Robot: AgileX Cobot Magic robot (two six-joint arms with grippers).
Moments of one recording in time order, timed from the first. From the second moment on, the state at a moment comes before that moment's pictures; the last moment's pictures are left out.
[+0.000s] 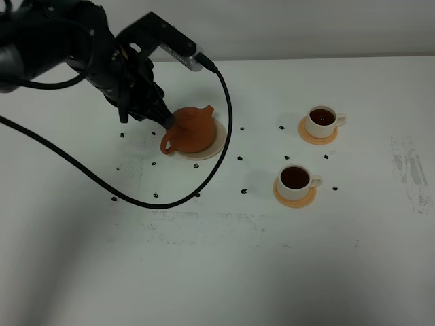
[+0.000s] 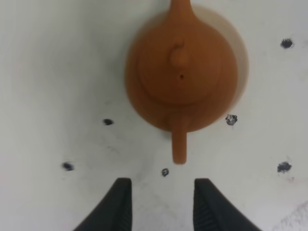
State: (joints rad) left arm -0.40 1.87 -1.53 -0.05 0.75 0.42; right arm 0.03 -0.01 -0.50 0.02 1.07 -0.07
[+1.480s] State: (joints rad) left arm 0.06 0.32 -0.70 -0.21 1.05 0.42; right arm 0.03 -0.01 -0.50 0.02 1.07 -0.07
